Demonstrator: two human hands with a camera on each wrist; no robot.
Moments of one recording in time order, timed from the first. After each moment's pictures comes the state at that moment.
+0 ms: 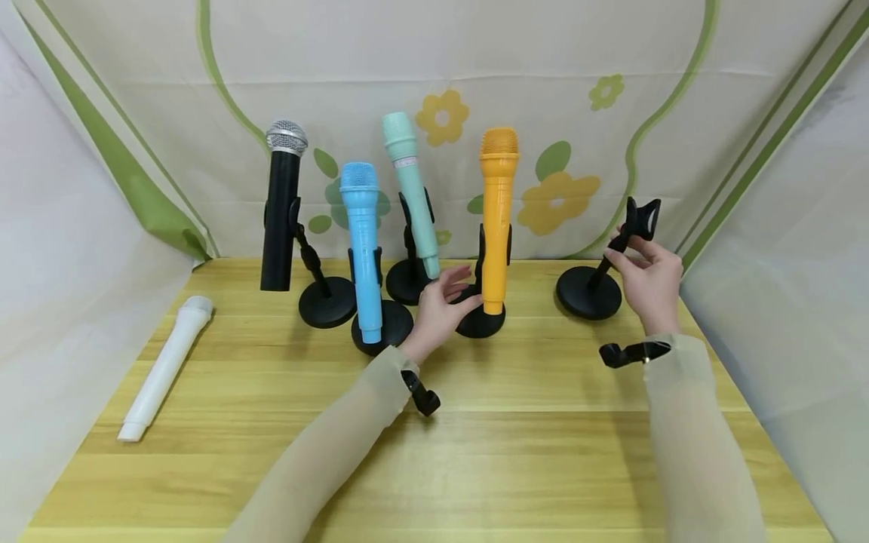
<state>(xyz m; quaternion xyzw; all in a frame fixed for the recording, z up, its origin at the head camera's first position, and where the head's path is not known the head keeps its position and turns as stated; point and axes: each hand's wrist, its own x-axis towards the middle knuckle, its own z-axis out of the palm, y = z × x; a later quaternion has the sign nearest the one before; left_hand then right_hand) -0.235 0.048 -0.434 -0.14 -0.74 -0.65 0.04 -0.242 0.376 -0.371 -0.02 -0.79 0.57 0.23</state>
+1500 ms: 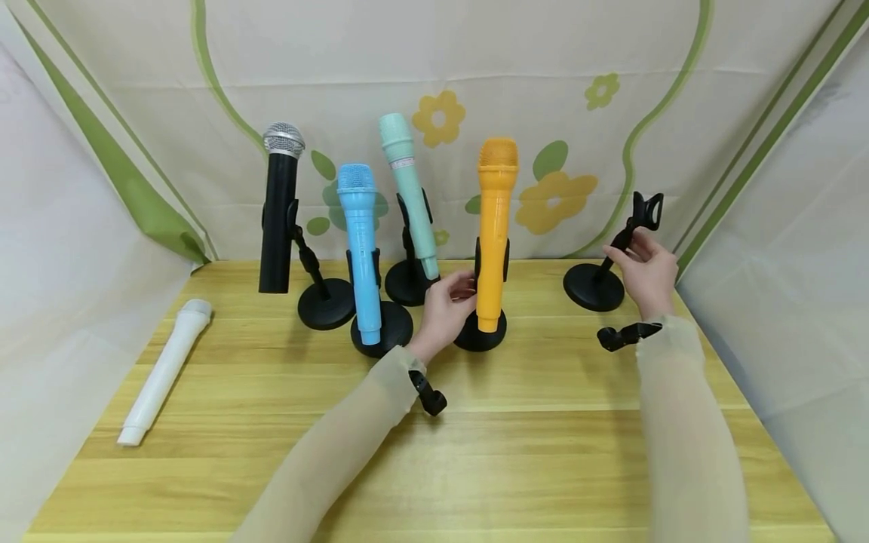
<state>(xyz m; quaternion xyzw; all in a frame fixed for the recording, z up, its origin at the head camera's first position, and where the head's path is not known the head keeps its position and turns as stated) -0.233 0.057 -0.431 -0.18 -0.73 -0.65 0.07 -0.267 0.404 -0.390 -0.15 -0.83 0.52 0.11</state>
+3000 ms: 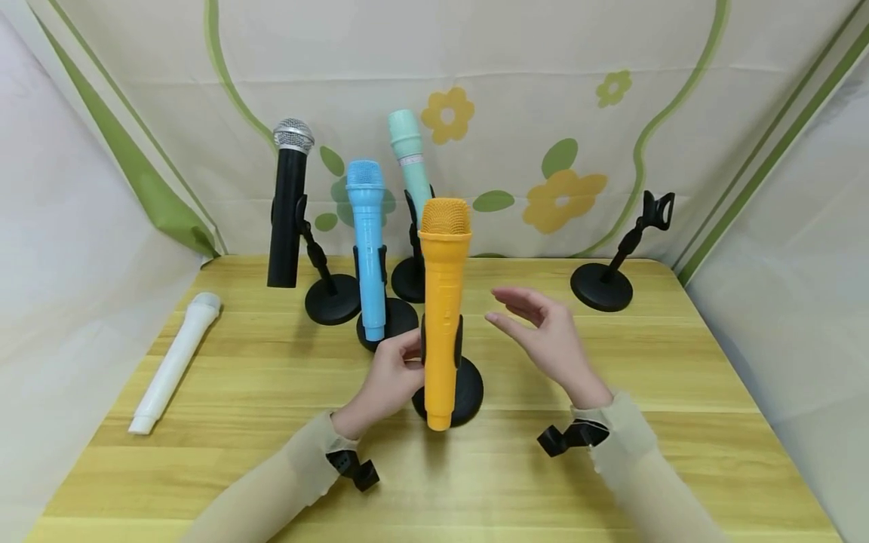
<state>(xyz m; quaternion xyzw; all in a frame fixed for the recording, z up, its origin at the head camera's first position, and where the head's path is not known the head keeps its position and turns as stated) -0.134 -0.027 -0.425 -0.24 -0.70 -0.67 0.00 -0.156 0.228 -0.378 0.15 -0.80 0.58 0.06</state>
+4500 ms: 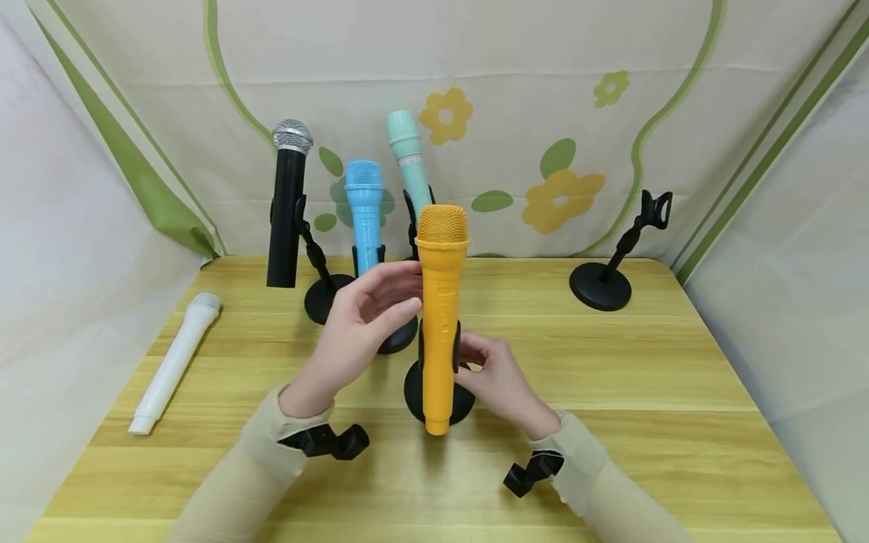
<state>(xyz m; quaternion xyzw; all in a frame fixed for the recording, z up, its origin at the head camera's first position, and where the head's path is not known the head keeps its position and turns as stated) -0.126 -0.049 -0.305 -0.29 -0.65 -0.71 0.02 -0.128 0.172 -0.412 0.25 -0.76 0.59 0.01</state>
